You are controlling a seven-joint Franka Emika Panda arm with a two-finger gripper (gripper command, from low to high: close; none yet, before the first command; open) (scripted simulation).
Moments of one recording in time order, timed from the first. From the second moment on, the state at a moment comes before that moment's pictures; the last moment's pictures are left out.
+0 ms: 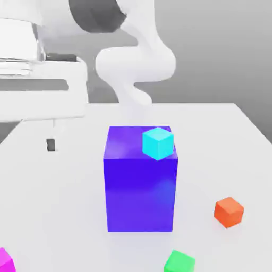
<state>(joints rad) 0.04 0.05 -0.39 -2.18 0.22 2.46 -0.24</state>
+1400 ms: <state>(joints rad) 0.10 0.34 -0.26 -2.23 0.13 2.56 -0.62</state>
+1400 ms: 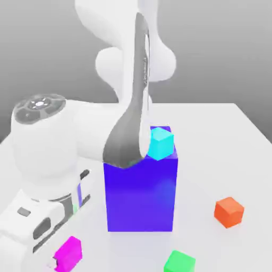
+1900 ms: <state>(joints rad) 0.30 0.26 -0.13 -2.34 0.06 2.59 -0.56</state>
